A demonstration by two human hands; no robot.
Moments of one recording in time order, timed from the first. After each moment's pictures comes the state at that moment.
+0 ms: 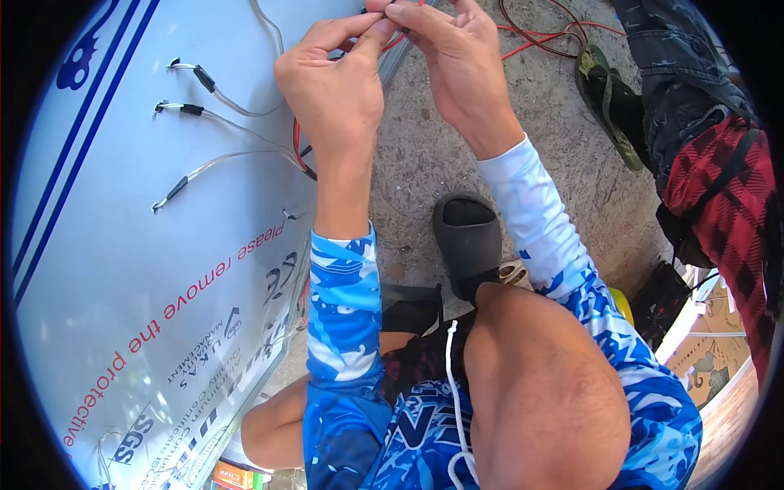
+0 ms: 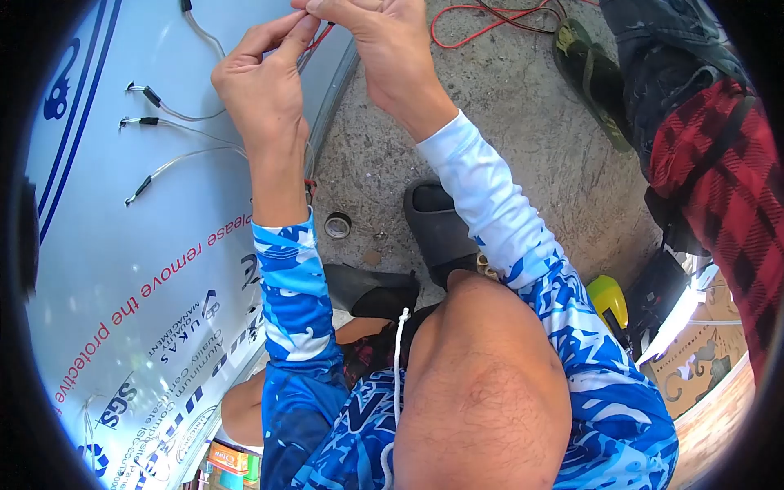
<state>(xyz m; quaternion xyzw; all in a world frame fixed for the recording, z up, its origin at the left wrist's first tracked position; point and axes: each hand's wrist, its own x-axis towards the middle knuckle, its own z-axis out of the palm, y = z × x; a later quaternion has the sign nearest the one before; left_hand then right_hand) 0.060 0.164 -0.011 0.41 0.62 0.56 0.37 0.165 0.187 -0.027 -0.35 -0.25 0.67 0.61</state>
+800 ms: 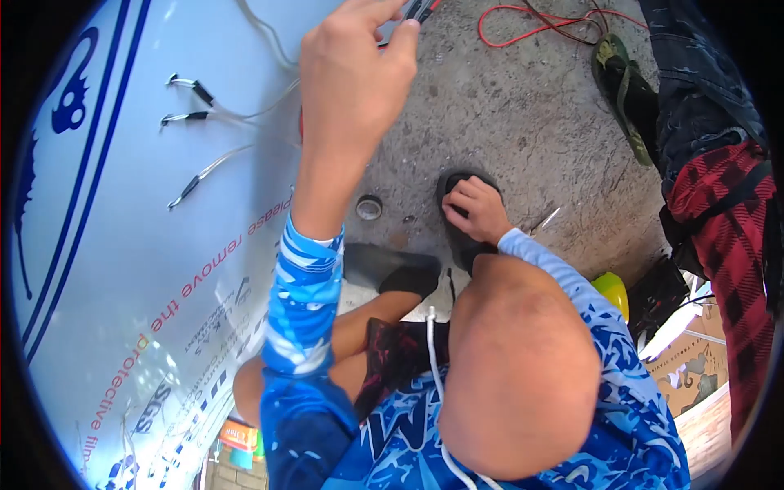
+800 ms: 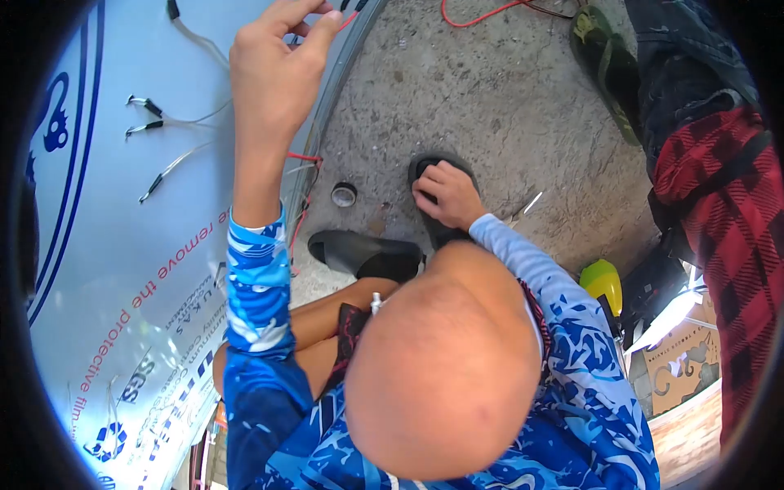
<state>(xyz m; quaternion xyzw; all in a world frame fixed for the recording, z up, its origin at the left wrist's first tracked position) 0.056 0.167 0.030 0.60 0.68 0.31 0.31 0.266 -0.039 -0.121 -0.42 -0.76 0.45 0.19</state>
